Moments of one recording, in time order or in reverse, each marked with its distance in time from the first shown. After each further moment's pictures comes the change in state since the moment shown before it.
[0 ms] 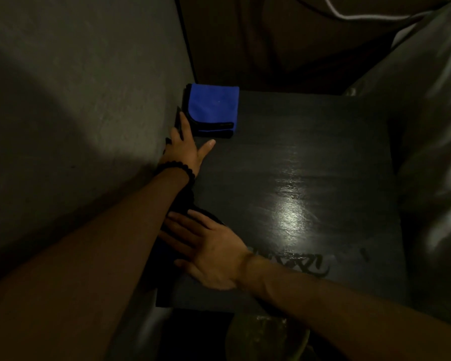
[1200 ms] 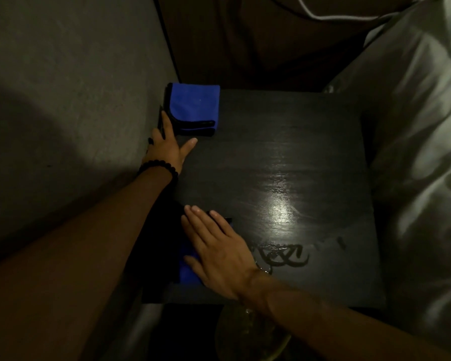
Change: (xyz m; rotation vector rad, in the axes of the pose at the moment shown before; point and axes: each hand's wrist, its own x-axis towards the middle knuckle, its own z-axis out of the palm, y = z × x) left_hand -0.006 0.005 -0.004 0.047 0.019 -0.027; right_hand -0.045 -0.008 0.021 -0.008 0.042 0.354
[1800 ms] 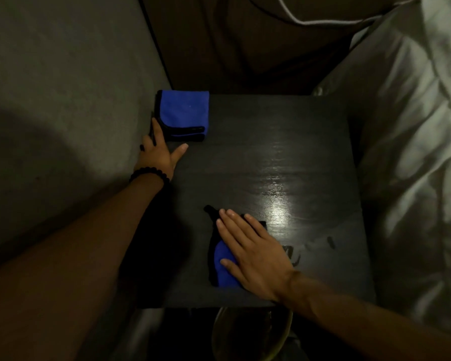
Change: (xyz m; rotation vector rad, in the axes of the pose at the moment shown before) left_hand 0.002 0.000 -0.002 -0.014 -0.015 0.003; right_hand -0.055 0.059 -0.016 -0.065 -0.041 0.028
